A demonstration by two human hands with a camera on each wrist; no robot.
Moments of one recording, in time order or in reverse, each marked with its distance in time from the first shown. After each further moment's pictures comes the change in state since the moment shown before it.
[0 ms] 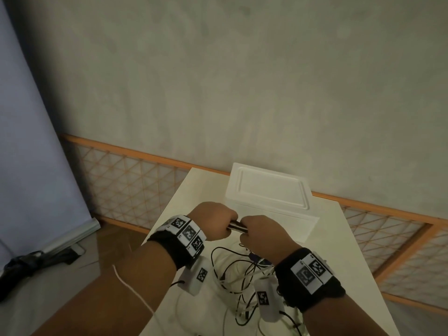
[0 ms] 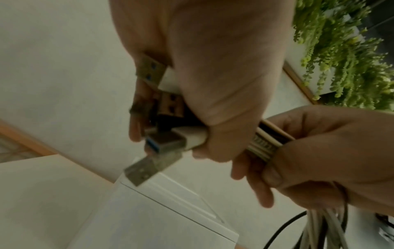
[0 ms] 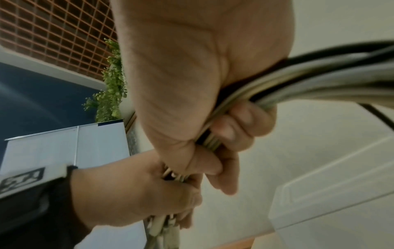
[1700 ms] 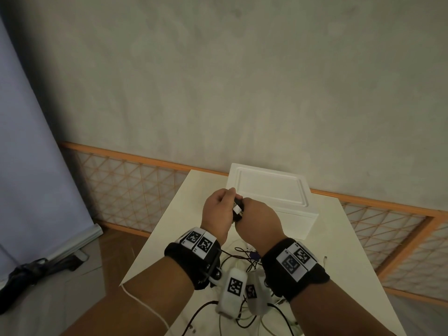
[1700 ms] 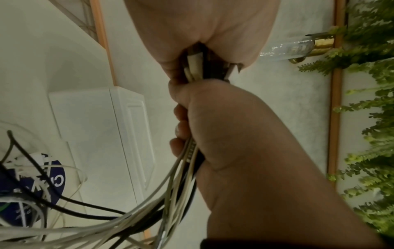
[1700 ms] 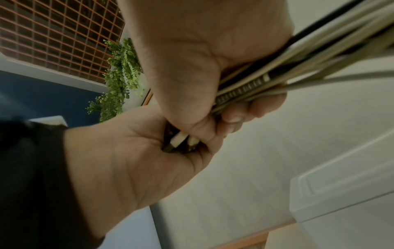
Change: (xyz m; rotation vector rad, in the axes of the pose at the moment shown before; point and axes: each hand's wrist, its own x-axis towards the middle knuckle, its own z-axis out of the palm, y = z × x) left_hand 0.012 0.046 0.000 -1.709 0.726 -0.473; right_hand 0.005 -0.021 -0.011 0.142 0.309 0.142
